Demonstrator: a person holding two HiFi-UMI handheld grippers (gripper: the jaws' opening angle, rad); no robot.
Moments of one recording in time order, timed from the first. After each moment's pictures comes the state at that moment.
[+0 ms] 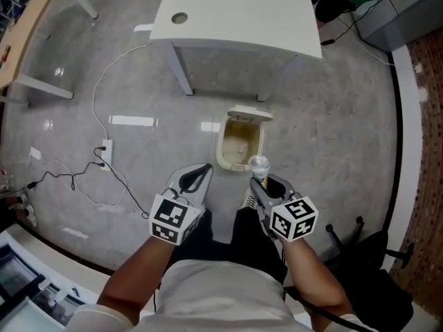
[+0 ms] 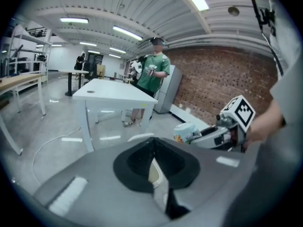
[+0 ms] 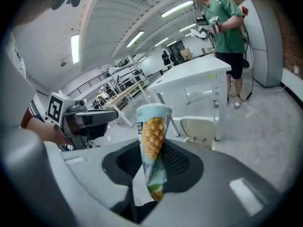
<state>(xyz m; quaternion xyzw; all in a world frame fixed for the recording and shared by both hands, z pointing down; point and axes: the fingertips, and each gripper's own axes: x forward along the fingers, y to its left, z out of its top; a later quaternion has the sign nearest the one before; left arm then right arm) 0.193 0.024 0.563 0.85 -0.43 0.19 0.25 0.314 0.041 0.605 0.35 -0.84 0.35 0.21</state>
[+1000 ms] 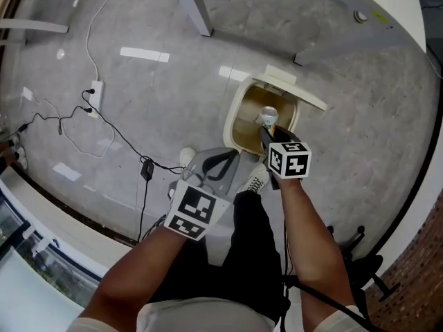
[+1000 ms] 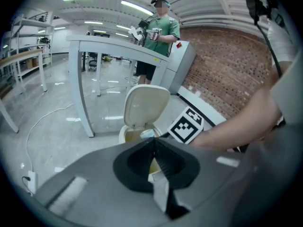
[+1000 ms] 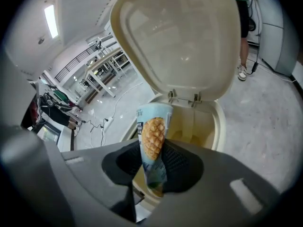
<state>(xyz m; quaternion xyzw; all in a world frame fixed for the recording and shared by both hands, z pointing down) 0.251 0.008 0.751 0.80 -0.42 0.27 0.33 0.321 -0.045 0.924 0.31 -0.78 0.40 0.37</state>
